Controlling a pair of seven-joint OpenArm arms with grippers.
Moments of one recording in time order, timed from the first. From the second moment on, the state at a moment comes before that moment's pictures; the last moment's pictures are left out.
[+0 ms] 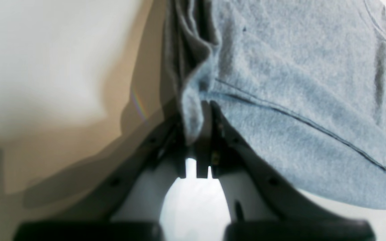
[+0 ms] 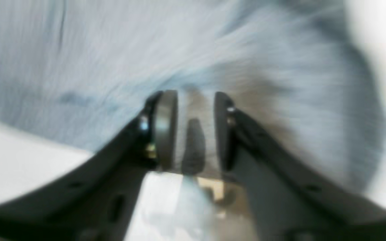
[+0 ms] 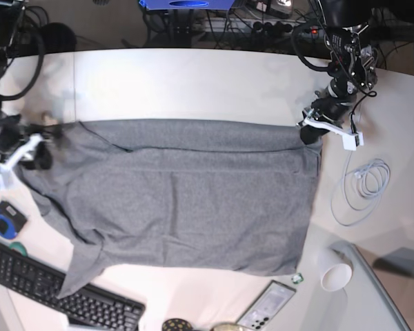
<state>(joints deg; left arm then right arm) 8.1 -8.7 -22.0 61.7 -30.8 -20.7 23.9 -5.2 16.9 24.6 74.7 26.4 33.9 -39.2</state>
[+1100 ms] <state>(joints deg) 8.5 -12.2 -21.7 62.0 -30.0 -21.0 25.4 0.0 12.5 39.4 70.5 0.9 40.1 -49.7</state>
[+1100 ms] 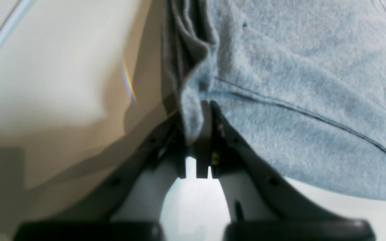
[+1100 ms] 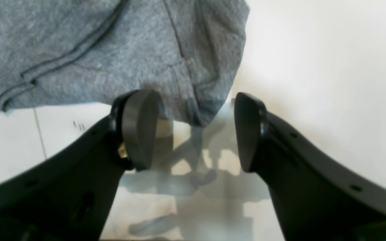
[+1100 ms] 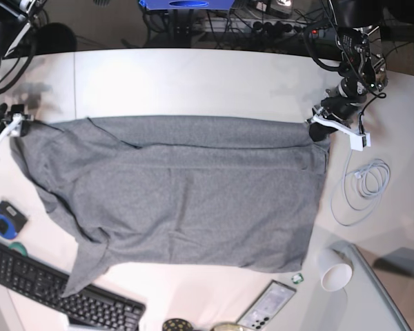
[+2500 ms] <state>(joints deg) 8.6 -12.8 -21.6 62.0 -29.9 -21.0 25.5 0.3 14.0 34.5 70.5 0.7 36.8 -49.8</state>
